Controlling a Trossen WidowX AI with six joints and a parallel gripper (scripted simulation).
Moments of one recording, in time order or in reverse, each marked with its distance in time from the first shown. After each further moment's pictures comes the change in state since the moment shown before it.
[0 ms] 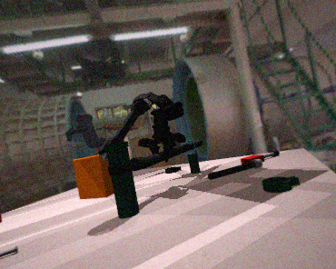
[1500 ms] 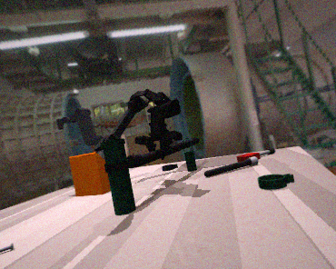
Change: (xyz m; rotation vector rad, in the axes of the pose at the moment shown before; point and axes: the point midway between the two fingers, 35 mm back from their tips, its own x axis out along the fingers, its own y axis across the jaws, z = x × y) arm 0.000 0.000 0.000 -0.001 -0.001 0.005
